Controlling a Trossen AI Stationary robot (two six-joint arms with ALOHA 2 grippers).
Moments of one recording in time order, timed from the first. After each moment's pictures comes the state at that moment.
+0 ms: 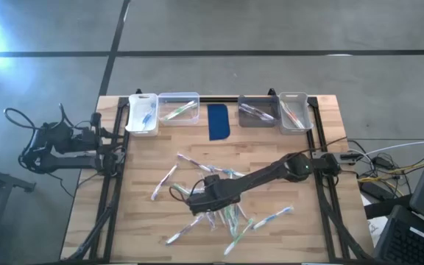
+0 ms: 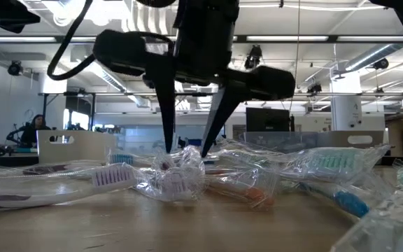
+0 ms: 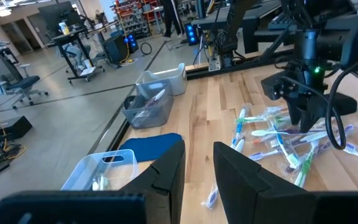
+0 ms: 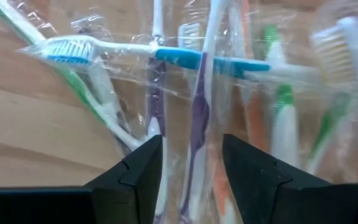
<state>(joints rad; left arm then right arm) 0.00 0.06 0.74 -0.94 -0.18 0.23 0.32 2.41 2.12 -1.13 0.16 1.73</state>
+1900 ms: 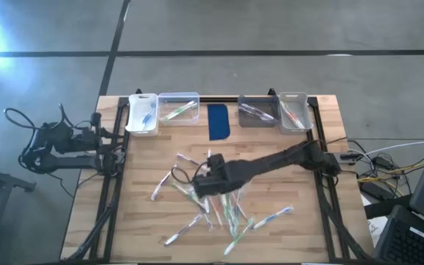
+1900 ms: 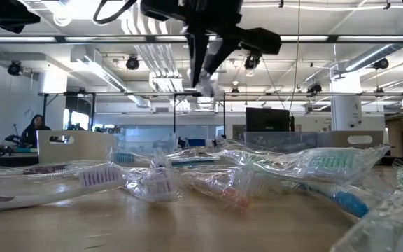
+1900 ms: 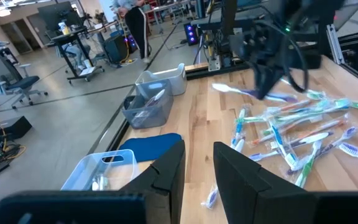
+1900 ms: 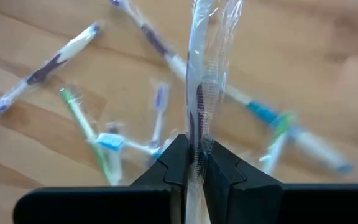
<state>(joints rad) 0.00 0.06 0.74 -0.94 -0.18 0.23 0.25 2.19 2.04 -1.19 0.41 1.47</state>
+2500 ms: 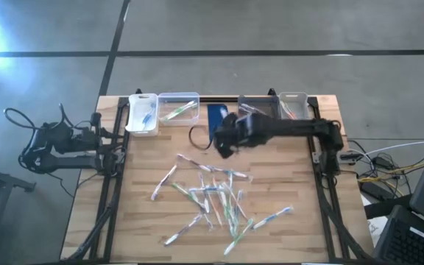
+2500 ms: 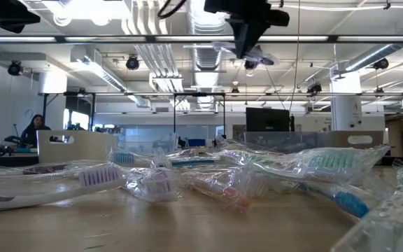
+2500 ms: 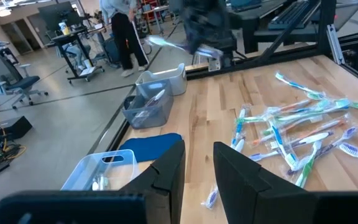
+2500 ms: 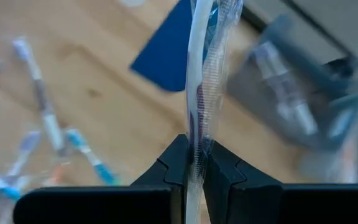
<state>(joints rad) 0.00 0.06 0.74 -0.94 -0.18 0.23 0.01 1.93 2.03 -1.48 0.49 0.88</state>
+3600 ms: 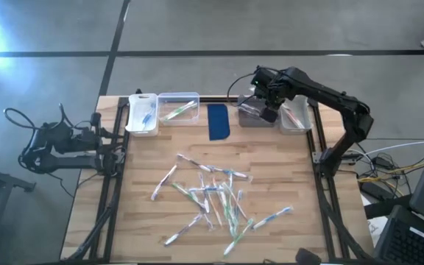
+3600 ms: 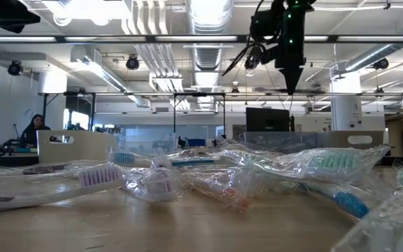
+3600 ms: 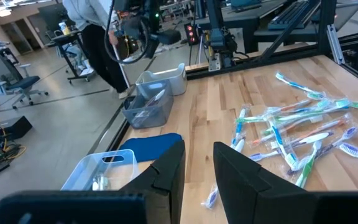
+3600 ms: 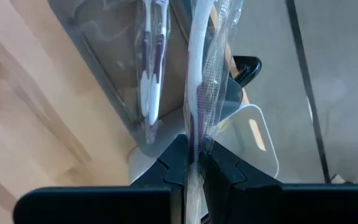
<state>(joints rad) 0.00 0.06 0.74 -0.94 -0.18 0.23 -0.60 1.64 1.58 -1.31 0.33 -0.16</state>
